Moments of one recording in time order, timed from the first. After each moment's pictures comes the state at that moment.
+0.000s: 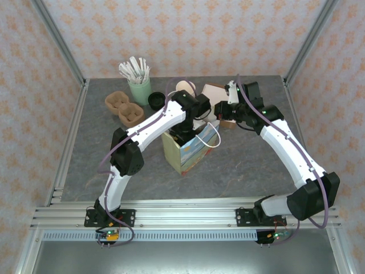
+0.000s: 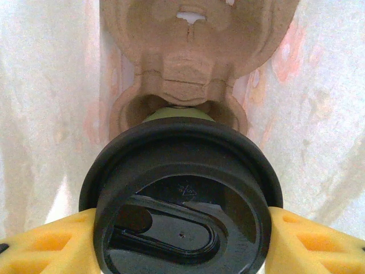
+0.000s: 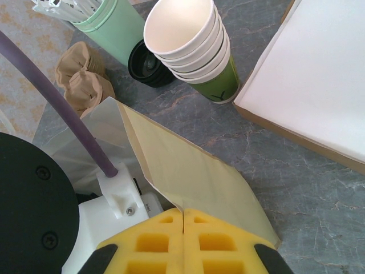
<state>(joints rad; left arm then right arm) -0.74 2.17 2.17 -1.61 0.05 -0.10 0.37 1.35 1.34 -0.70 -0.29 0.37</state>
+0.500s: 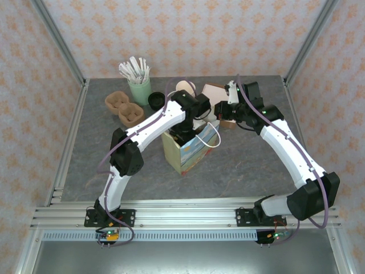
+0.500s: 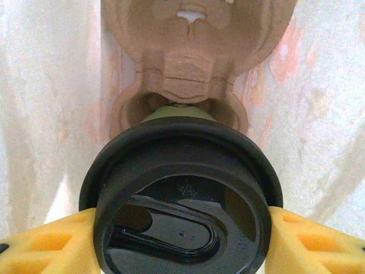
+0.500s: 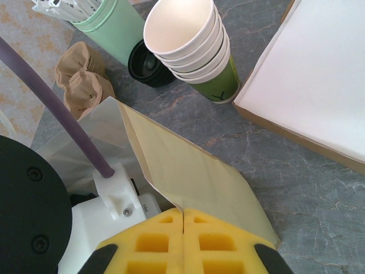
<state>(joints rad) -0.74 2.16 2.17 -1.61 0.05 -0.10 0.37 1.35 1.34 -0.70 -0.29 0.37</state>
